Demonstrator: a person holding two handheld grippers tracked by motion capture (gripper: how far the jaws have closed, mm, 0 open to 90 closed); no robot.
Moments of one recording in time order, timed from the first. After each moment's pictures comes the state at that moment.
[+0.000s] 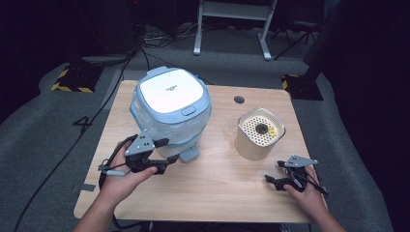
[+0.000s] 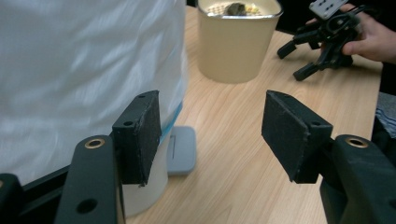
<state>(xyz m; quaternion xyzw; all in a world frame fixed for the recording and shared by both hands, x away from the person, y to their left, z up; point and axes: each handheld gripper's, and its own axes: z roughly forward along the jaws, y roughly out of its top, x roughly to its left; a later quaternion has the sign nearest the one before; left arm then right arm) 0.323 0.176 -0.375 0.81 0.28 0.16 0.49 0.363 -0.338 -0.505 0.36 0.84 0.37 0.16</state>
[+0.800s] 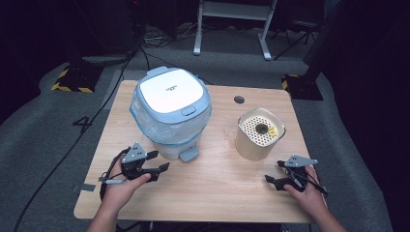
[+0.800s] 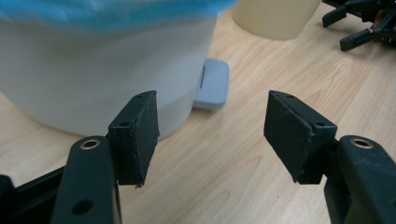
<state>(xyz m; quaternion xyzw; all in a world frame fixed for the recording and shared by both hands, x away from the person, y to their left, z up) 0.328 0.197 -0.450 0.80 0.36 0.12 0.47 0.364 -0.338 -0.505 0.35 0.85 0.37 0.16</state>
